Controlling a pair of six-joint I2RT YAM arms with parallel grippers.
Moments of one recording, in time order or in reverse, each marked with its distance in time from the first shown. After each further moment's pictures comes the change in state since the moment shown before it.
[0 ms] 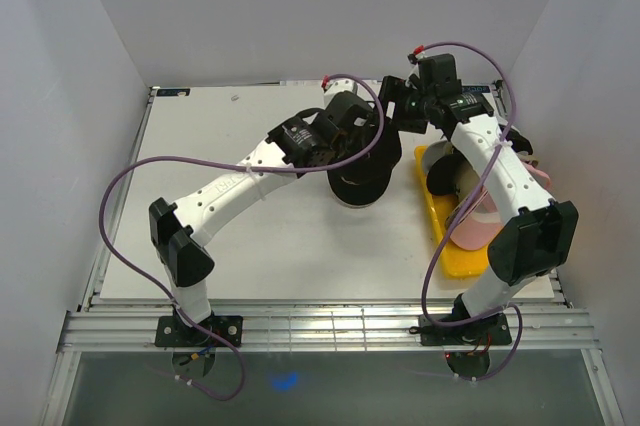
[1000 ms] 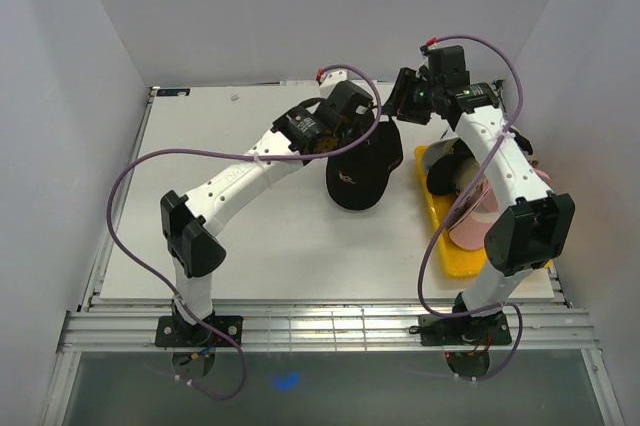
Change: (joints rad) left arm 0.046 0.086 0.116 -0.052 -0.026 -0.073; right arm -0.068 0.043 0.063 -0.006 -0.002 0.039
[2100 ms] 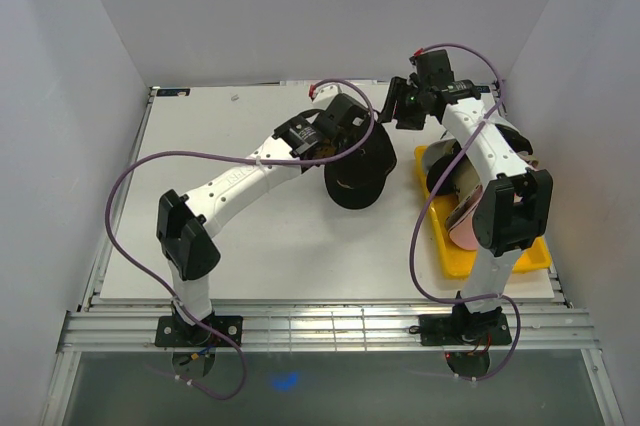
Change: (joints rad) left arm 0.015 -0.031 -0.152 0.047 0.011 -0.108; right arm -0.002 0.168 0.056 -0.033 0.023 -0.050
